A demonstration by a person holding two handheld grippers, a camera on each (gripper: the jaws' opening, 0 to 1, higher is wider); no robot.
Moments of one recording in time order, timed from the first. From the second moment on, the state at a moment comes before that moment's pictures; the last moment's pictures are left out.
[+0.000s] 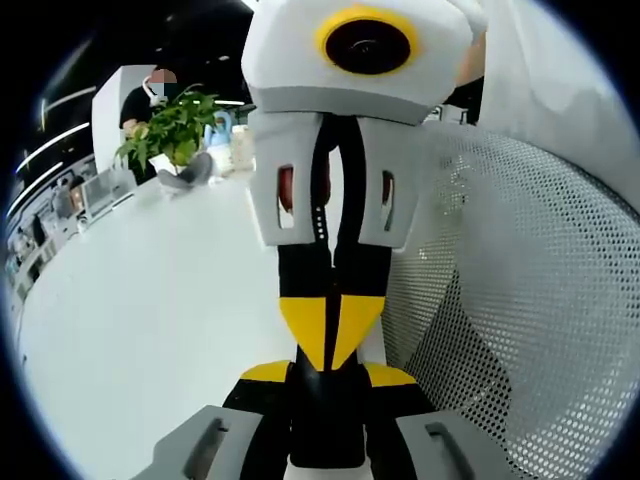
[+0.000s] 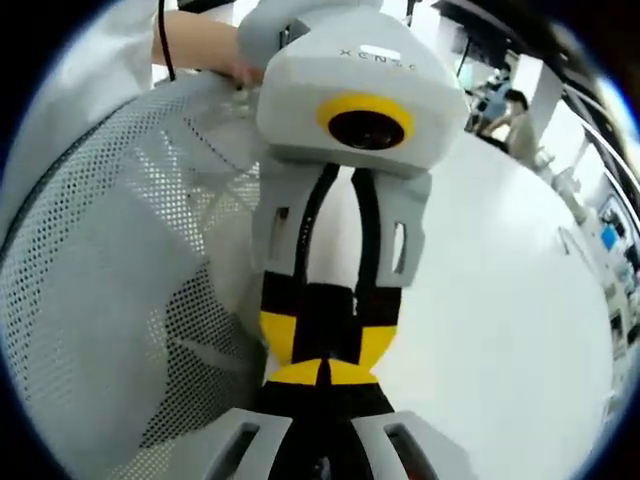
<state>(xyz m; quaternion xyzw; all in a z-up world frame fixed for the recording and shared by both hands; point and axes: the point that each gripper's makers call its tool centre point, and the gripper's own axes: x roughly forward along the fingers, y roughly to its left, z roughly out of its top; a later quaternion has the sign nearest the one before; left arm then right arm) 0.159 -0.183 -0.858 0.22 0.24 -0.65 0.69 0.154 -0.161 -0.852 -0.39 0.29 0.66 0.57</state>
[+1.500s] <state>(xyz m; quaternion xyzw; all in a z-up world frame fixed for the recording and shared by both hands) 0.160 -0.186 -0.858 0.23 0.25 -0.64 0.69 0.151 -0.177 -0.849 -0.30 0.32 0.65 0.62</state>
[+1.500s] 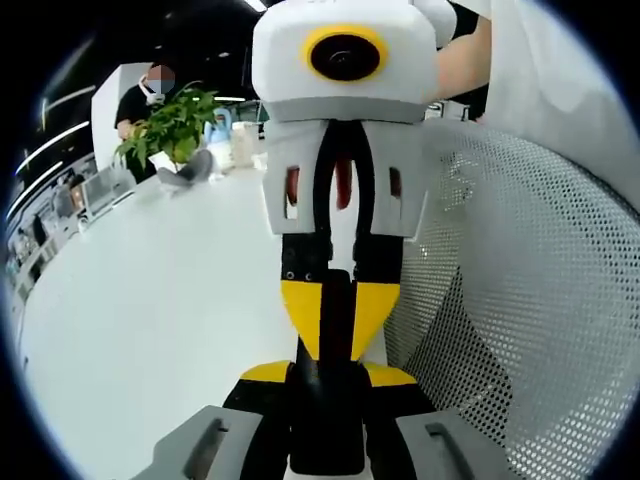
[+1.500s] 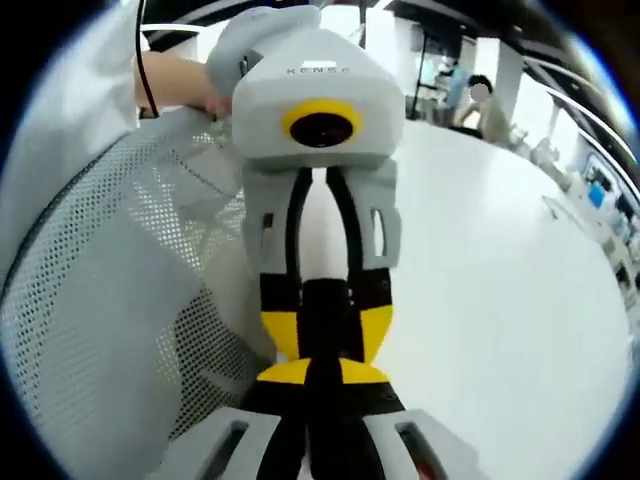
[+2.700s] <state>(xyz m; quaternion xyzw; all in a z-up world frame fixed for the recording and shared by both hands) 0.159 -0.188 -0.859 0.24 0.26 -0.63 0.69 0.159 -0.205 -0.861 -0.30 0.31 0.62 0.66</state>
